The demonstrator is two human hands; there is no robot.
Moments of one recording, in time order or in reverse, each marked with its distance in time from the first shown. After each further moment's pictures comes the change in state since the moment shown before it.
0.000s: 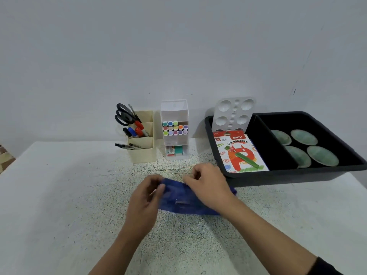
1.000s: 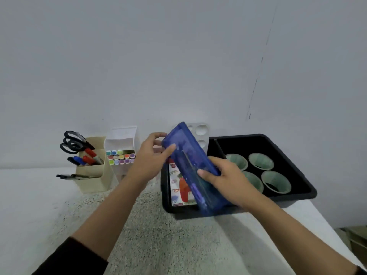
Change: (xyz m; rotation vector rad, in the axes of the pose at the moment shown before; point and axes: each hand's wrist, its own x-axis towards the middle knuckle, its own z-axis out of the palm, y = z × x) left_hand 0.152 0.120 0.146 -0.051 -0.072 -0.069; right_hand 0.033 0.109 -0.175 0.268 0.002 -0.169
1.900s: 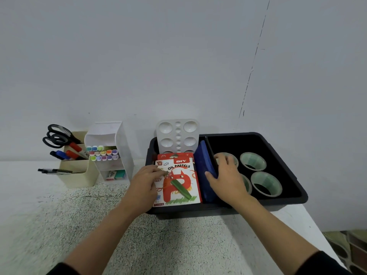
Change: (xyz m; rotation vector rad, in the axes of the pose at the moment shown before) left_hand -0.023 -0.082 0.040 0.789 -0.110 0.160; right_hand 0.027 0.090 -0.024 -0.553 0.168 0.145
